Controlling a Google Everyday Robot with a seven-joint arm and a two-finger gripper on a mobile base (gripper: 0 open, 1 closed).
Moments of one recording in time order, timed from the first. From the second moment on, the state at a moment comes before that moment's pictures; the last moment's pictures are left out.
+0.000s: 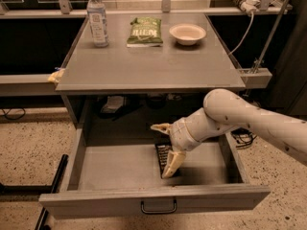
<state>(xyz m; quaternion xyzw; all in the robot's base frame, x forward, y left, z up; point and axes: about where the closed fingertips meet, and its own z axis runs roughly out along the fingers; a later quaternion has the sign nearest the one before) 0.523 -0.033 0.656 -0.74 0.57 0.21 0.30</state>
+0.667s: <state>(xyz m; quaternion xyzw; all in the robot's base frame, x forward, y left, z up) 0.532 -0.040 0.633 -0.75 0.57 0.17 0.29</state>
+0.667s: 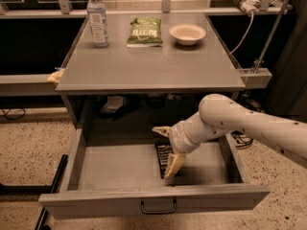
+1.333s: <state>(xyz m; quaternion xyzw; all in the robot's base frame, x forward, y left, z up) 0.536 -0.050 0.604 -0.76 0.58 0.13 0.25</state>
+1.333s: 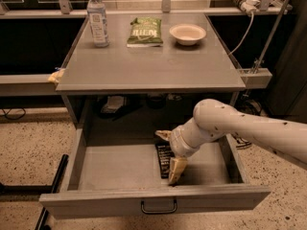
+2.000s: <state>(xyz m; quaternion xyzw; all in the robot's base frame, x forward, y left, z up) 0.539 -0.063 0.588 -0.76 0.60 0.12 0.22</state>
